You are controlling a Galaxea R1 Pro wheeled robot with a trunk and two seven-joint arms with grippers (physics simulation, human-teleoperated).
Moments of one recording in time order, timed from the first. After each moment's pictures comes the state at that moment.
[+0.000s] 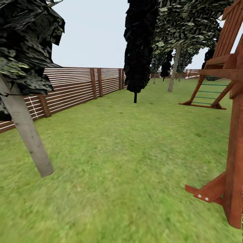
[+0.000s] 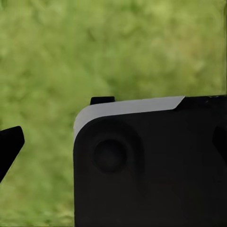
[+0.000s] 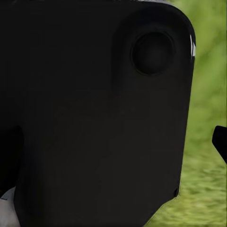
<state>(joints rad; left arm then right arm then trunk) -0.01 0.01 -0.02 -0.04 -0.01 -0.43 0.00 0.00 0.04 -0.01 -0.05 0.00 -0.07 0.00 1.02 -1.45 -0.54</state>
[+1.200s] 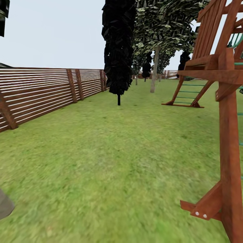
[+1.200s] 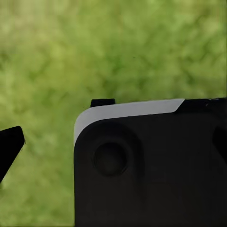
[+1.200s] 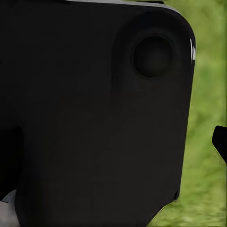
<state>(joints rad) -0.01 0.01 -0.02 -0.04 -0.01 -0.43 0.00 0.00 0.04 -0.01 -0.05 0.00 -0.07 0.00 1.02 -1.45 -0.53</state>
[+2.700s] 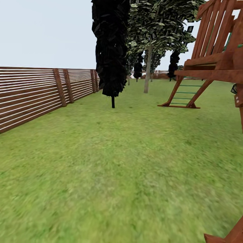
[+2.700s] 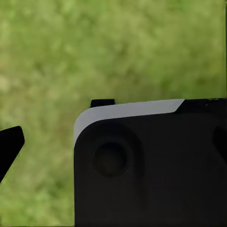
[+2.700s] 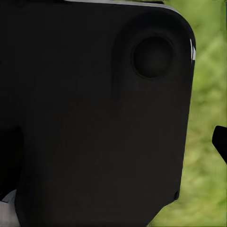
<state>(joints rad) -0.01 0.01 -0.02 -0.04 -0.01 -0.43 0.00 0.00 0.04 -0.01 -0.05 0.00 -0.07 0.00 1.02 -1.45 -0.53</state>
